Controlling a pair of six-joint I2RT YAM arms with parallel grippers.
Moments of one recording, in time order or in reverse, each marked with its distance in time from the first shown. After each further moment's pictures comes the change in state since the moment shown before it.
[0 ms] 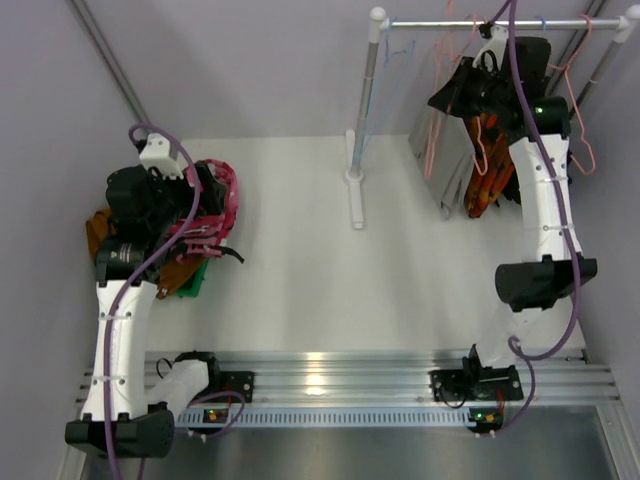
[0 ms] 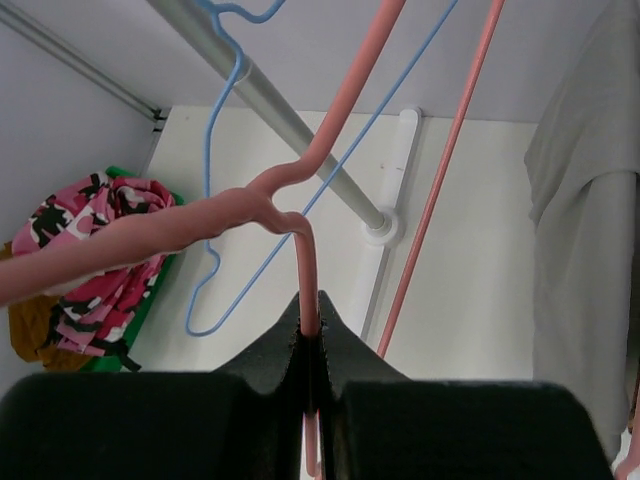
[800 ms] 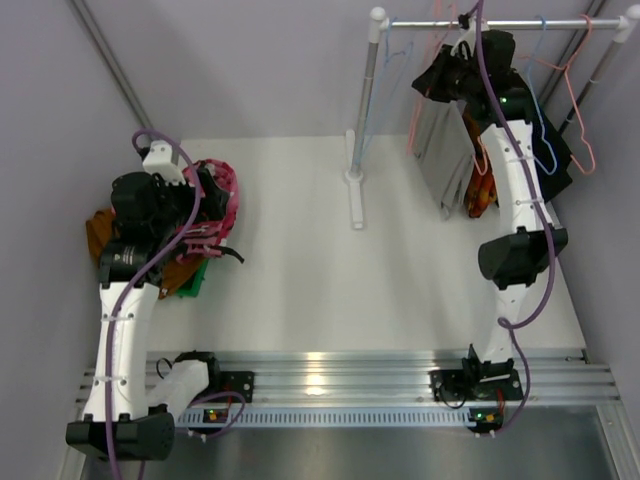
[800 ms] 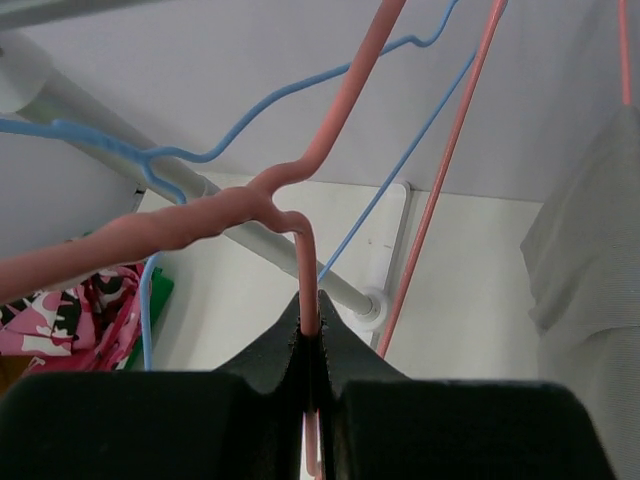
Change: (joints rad) left arm 0.000 -0.013 -0.048 -0.011 -0.004 -0.034; right arm 0.048 0.231 0.148 0.197 0.086 0.036
